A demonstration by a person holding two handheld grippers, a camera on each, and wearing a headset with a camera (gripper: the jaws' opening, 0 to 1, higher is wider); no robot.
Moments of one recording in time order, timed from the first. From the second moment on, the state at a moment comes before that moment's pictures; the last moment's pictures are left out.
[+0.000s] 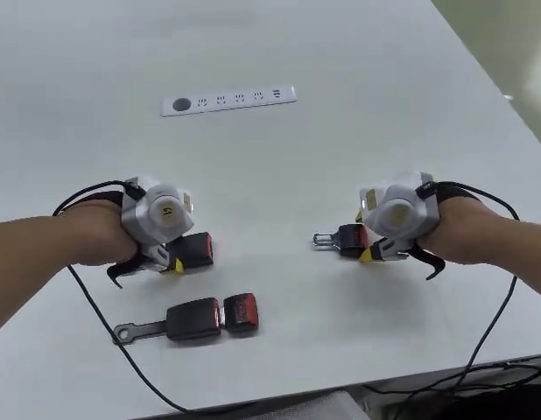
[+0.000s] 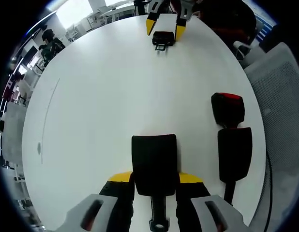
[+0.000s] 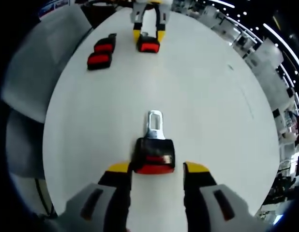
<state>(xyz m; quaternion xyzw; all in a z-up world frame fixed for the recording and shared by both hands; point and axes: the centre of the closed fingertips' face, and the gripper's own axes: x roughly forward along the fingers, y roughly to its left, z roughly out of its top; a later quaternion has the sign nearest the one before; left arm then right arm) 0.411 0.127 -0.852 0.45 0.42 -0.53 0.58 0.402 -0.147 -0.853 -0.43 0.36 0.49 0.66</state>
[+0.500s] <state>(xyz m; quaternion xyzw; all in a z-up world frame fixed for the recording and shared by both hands) 0.394 0.163 -0.804 0.43 0.34 -0.45 0.70 0.364 -0.149 -0.821 -0.30 0.33 0.44 0.78</state>
